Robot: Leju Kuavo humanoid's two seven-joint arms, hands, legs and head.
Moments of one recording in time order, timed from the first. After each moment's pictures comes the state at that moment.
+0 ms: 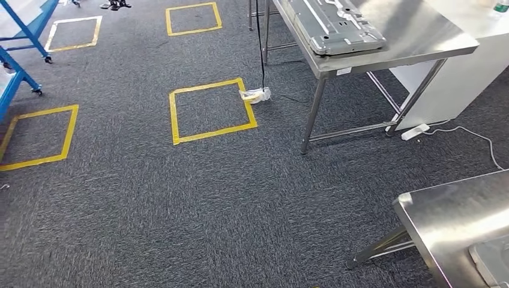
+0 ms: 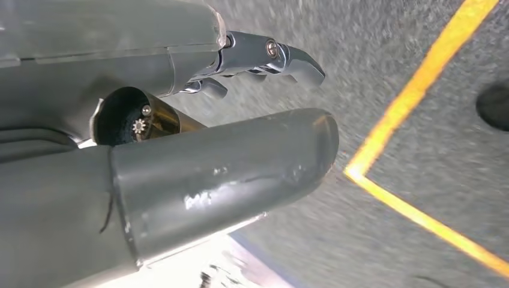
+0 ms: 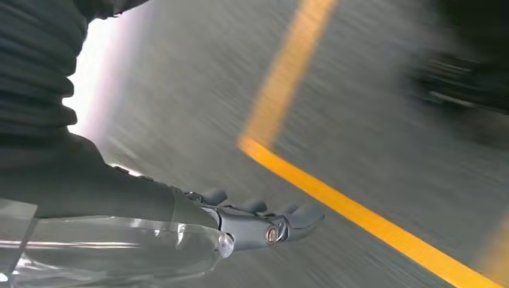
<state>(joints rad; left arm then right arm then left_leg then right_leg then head) 0.00 0.29 0.11 -0.06 -0.84 -0.62 -0.24 0.25 -0.09 0.19 -0.60 0.46 -0.01 0.03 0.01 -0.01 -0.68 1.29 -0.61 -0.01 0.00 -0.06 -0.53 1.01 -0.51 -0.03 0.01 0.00</state>
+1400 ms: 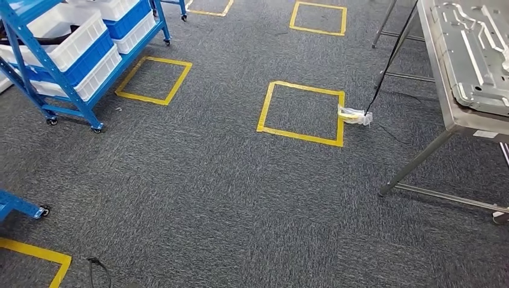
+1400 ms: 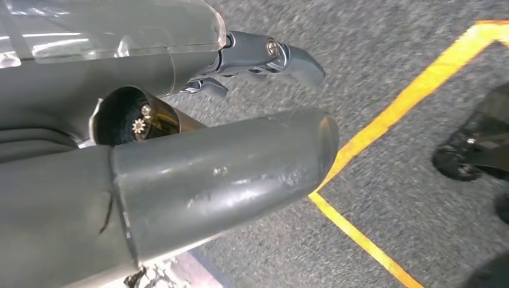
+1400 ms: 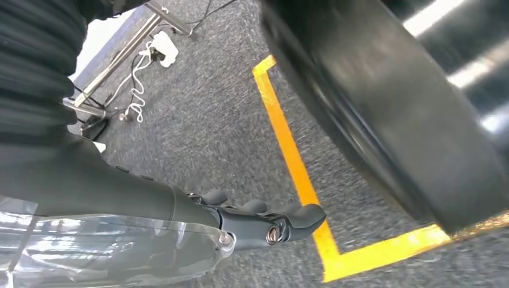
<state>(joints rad) -0.10 0.39 -0.42 -0.46 -0.34 -0.70 0.02 -0.01 -0.02 0.31 -0.19 0.52 0.03 -0.01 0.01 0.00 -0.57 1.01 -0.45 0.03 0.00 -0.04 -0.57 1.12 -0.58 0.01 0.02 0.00</state>
